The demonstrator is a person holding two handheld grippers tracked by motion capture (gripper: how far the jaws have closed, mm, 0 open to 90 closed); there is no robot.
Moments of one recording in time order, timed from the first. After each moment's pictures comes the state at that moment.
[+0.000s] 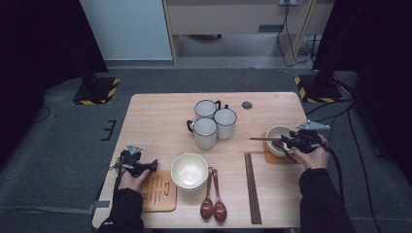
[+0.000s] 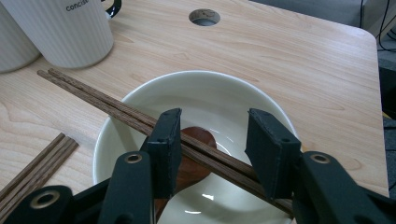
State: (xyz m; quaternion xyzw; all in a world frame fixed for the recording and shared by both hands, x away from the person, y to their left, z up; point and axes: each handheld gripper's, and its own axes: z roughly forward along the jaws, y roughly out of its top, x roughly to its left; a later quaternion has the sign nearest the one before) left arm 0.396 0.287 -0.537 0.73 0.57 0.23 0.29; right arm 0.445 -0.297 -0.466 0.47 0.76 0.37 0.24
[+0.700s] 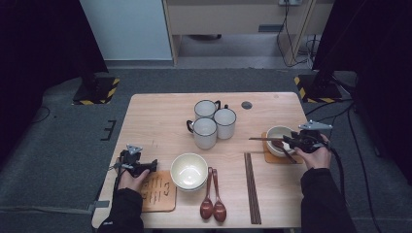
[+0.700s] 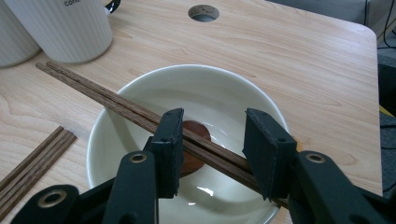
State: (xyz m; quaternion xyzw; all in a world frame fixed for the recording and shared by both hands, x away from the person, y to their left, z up) left arm 0.396 0.287 -0.537 0.73 0.57 0.23 0.29; right arm 0.444 -0.305 -0.464 0.47 0.76 0.37 0.24
